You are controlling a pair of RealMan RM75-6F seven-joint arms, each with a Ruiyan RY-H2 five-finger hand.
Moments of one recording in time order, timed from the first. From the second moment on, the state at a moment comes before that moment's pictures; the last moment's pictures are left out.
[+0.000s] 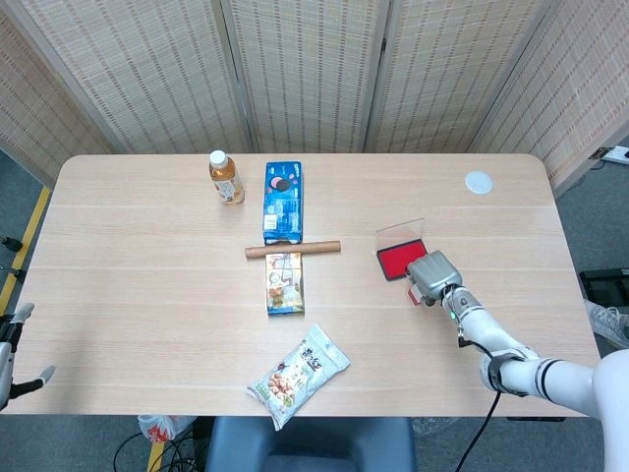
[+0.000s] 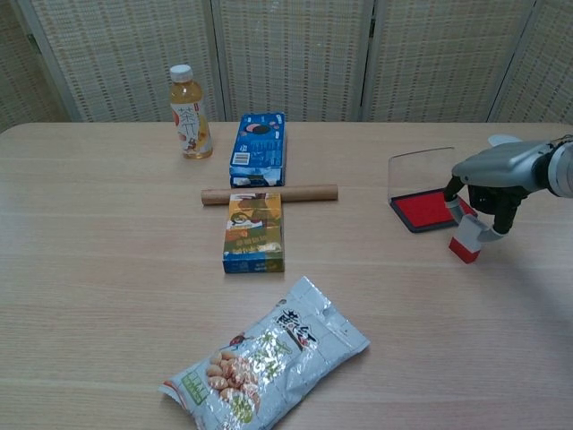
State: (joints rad) left arm -0.05 -1.06 -0.06 -1.69 1.33 1.43 0.11; right arm 0.91 -1.40 -0.05 -1.30 -0.85 0.64 -0.48
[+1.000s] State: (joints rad) left arm -0.04 -1.05 -0.06 -1.69 1.35 1.45 0.08; right arm 0.84 -1.23 -0.08 -1.57 -0.91 0.86 -0.49
